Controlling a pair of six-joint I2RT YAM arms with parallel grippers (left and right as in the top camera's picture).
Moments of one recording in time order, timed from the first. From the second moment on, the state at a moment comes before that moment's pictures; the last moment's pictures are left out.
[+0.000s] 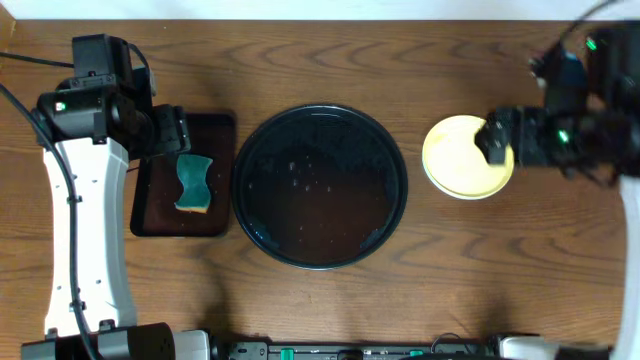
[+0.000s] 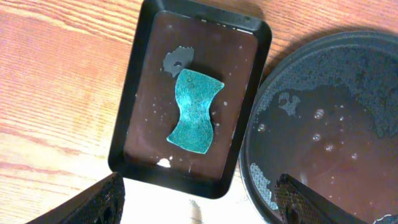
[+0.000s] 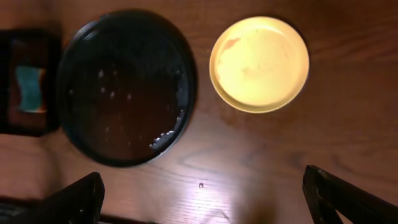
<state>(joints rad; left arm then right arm) 0.14 1.53 1.64 -1.31 -0.01 -0.10 0.05 1.47 2.01 -1.64 -0.20 0.09</state>
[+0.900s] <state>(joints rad) 0.14 1.53 1.64 -1.31 -0.01 -0.10 0.05 0.79 1.39 -1.00 -0.12 -0.15</state>
